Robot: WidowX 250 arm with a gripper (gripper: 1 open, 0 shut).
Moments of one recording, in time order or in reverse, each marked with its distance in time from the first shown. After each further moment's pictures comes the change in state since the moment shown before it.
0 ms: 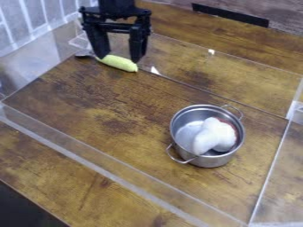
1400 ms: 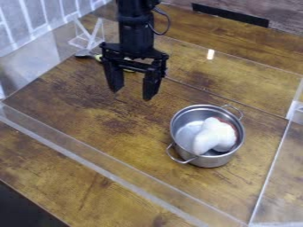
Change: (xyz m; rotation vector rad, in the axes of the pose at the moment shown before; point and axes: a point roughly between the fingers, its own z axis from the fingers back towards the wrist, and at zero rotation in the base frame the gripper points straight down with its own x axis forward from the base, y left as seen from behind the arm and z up) arm -0.012 -0.004 -0.048 0.058 0.130 -0.047
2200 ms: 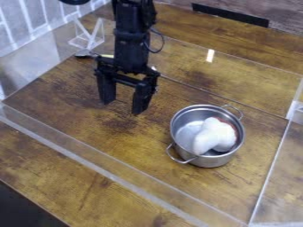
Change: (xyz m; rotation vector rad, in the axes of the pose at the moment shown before) arm -0.006 -0.001 -0.017 0.038 0.096 -0.074
